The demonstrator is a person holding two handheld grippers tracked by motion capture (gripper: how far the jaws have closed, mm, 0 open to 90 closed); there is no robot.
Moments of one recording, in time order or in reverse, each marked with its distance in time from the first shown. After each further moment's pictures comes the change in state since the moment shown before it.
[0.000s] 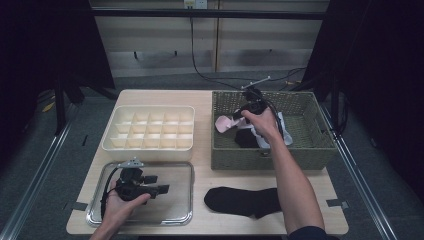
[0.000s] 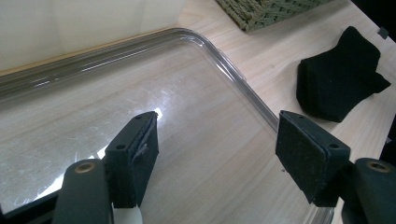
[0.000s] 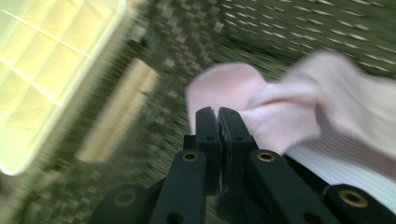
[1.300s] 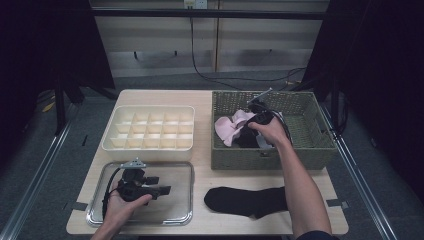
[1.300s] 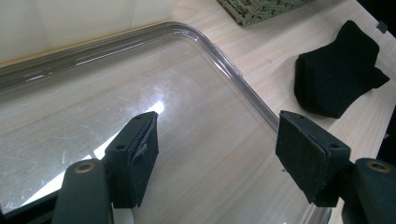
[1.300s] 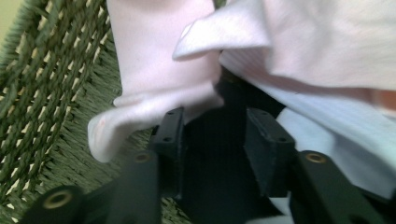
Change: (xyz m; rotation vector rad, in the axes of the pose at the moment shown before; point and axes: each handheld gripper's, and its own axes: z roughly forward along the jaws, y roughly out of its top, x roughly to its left) left arm -0.002 0.000 0.004 0.017 -0.012 0.002; right arm -0.033 -0.033 0.016 0.195 -0.104 0.001
